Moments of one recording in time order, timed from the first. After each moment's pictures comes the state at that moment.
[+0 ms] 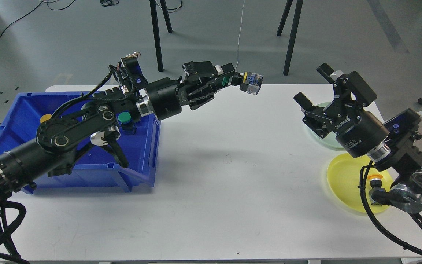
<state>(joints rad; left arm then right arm) -0.93 0.31 -0.40 -1.00 0.70 -0.49 -0.49 0.26 -0.53 0.98 1.49 -0.79 0.29 0.49</state>
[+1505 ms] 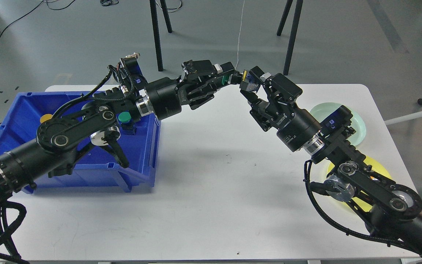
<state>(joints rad) -0.93 0.31 -0.40 -1.00 0.69 -0.49 -0.49 0.46 -0.31 0.76 1.34 -0.81 0.14 0.49</state>
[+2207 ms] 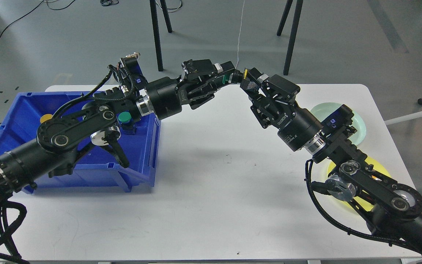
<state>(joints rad) -0.93 0.30 -0.40 -1.00 0.69 -0.49 -0.49 0.46 -0.32 0.76 1.34 -0.80 0.14 0.49</state>
